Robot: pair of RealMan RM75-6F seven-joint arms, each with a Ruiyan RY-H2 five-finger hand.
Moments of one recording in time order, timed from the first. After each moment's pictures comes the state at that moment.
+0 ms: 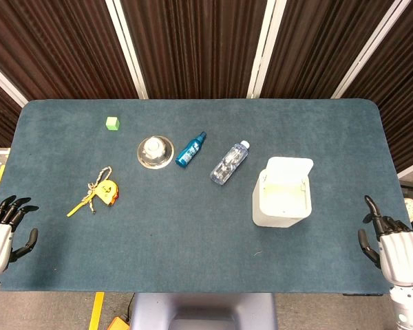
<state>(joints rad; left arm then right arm) -0.12 -1.13 -0.07 -1.58 1.53 1.53 -0.02 0.04 -1.27 0.05 -1.44 -1.68 1.77 -0.10</state>
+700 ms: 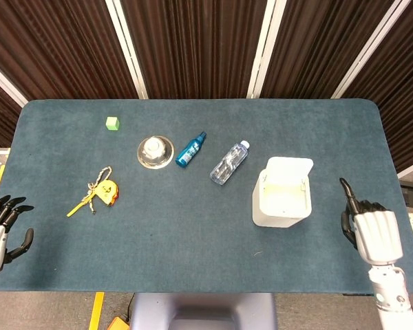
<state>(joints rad) -0.11 -1.12 -0.07 -1.59 1.54 1.55 -0.06 0.14 -1.20 0.14 -1.74 -1.60 1.58 -0.42</state>
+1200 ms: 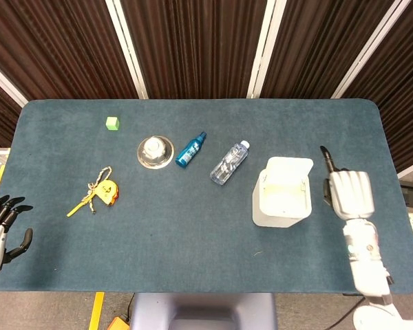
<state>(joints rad) -0.11 -1.11 -0.07 -1.59 1.54 1.55 -0.05 0.39 -1.18 0.34 -1.93 -1.05 1.27 -0.73</state>
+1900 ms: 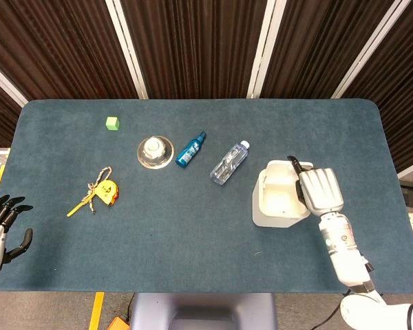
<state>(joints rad) -0.11 -1.11 -0.07 -1.59 1.54 1.56 -0.06 0.51 -1.20 0.25 -1.93 -1.03 1.21 -0.73</state>
